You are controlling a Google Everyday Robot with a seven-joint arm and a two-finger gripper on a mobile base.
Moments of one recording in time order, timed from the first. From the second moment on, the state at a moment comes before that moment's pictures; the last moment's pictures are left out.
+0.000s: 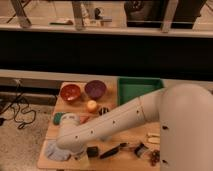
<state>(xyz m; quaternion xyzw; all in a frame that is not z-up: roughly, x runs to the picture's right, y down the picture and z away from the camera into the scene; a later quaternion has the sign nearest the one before) -0.122 0.317 0.717 -0.34 -0.07 -0.22 0.91</state>
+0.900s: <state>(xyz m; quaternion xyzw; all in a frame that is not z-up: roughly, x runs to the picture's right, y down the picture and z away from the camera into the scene) -0.095 0.338 0.741 -0.39 -0.11 -0.14 0.90</state>
